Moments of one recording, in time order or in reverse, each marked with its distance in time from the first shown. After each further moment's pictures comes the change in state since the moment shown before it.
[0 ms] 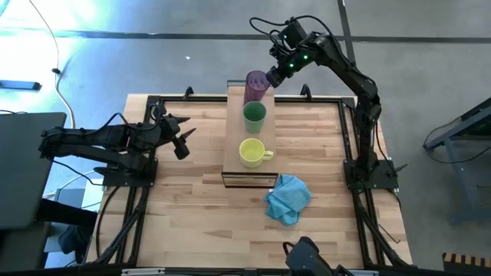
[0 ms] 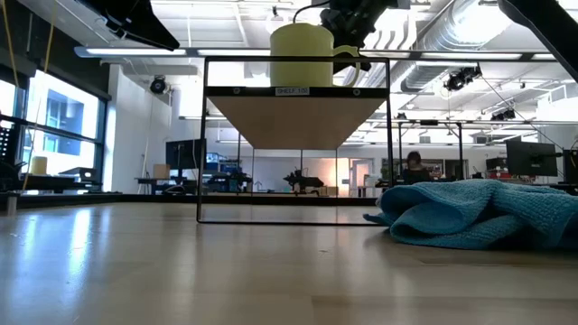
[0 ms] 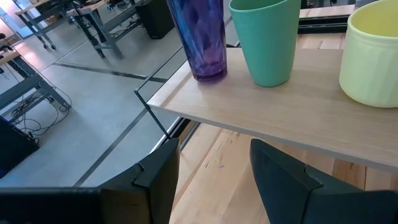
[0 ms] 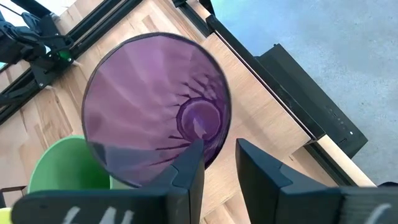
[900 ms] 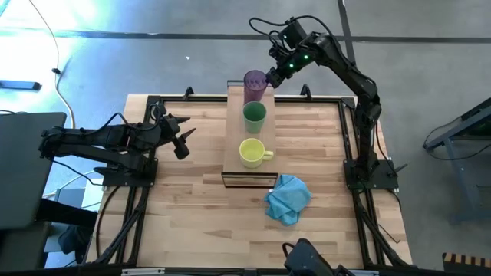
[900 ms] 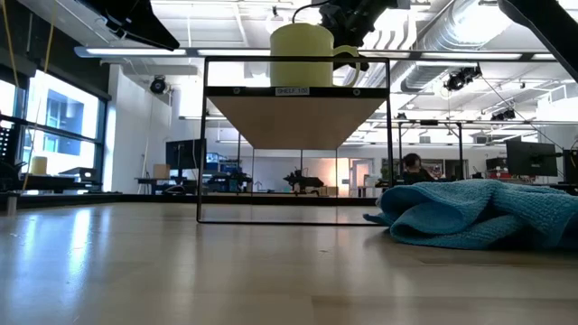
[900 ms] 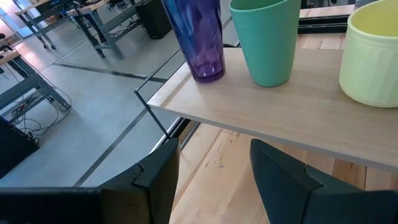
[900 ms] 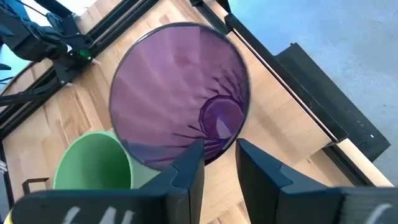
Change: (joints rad) left arm 0.000 0.000 0.000 0.000 0.000 0.000; right arm 0.000 0.000 0.000 0.001 -0.062 0.003
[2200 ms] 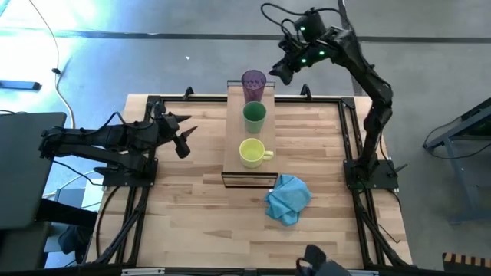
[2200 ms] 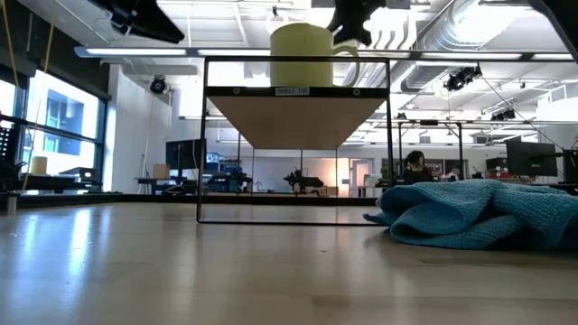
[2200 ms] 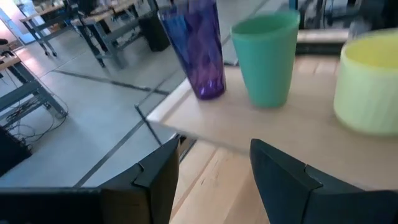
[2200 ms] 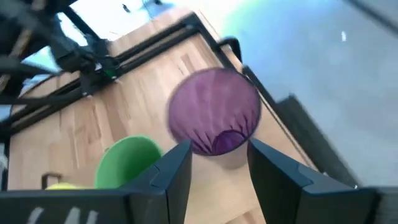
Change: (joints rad) left arm 0.000 0.000 0.000 0.073 0.000 0.005; right arm 0.002 -0.116 0.000 0.065 -0.027 -0.106
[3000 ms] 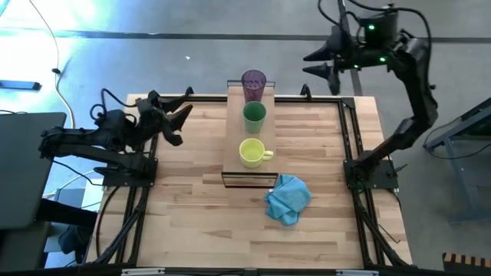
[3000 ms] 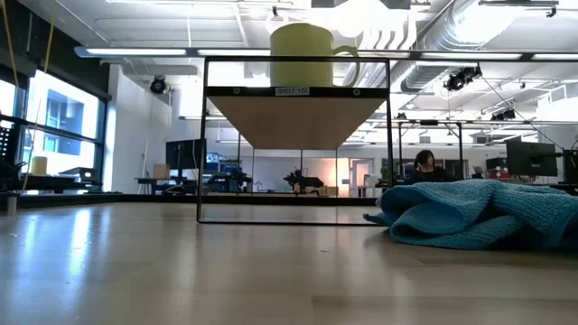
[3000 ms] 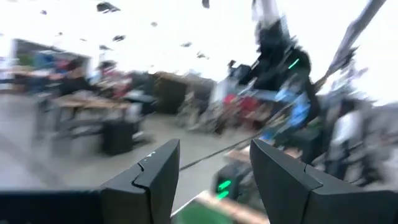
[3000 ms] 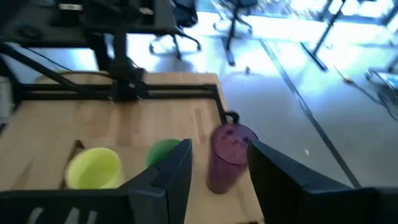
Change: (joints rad) left arm 0.000 -0.002 0.000 0.726 0.110 -0.029; right arm 0.015 -0.334 0.000 -0.026 -0.061 -0.346
